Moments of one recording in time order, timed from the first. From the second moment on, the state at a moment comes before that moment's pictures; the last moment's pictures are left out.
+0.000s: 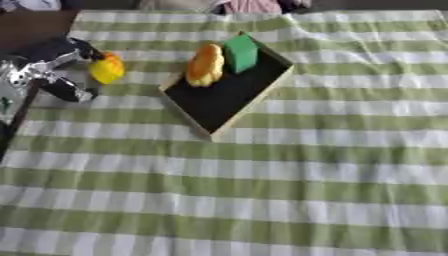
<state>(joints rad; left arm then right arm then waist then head) -1.12 0.46 -0.06 -0.64 -1.11 -0.38 -0.25 -0.03 -0.68 -0.09 -1.98 -0.23 -0.33 -0.34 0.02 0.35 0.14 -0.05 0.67</state>
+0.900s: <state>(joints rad) -1.13 0.44 -0.05 -0.68 -1.21 -0.35 -0.03 -0.03 -0.67 -0.08 -1.98 -0.24 -0.31 -0.31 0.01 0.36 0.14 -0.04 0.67</state>
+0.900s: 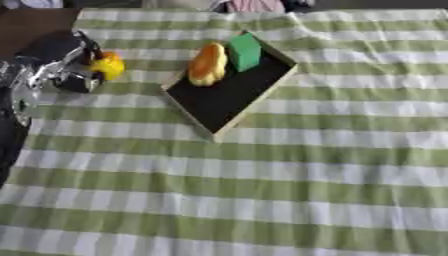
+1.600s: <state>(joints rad) -1.11 0.39 -0.24 -1.10 -0.93 -0.51 -0.22 -0.02 -0.67 -0.09 -1.98 -0.25 -0.33 -0.33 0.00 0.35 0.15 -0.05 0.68</state>
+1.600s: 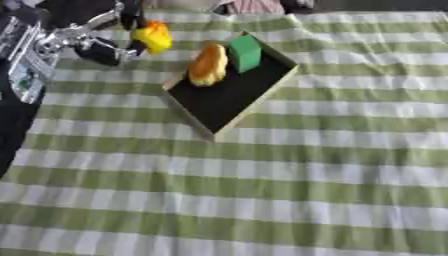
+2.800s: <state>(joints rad) -1.09 0.13 -0.17 -1.07 -1.14 -0.42 -0.23 -0.04 -0.67 -0.10 -1.98 -0.27 -0.34 -0.33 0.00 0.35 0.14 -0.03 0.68</state>
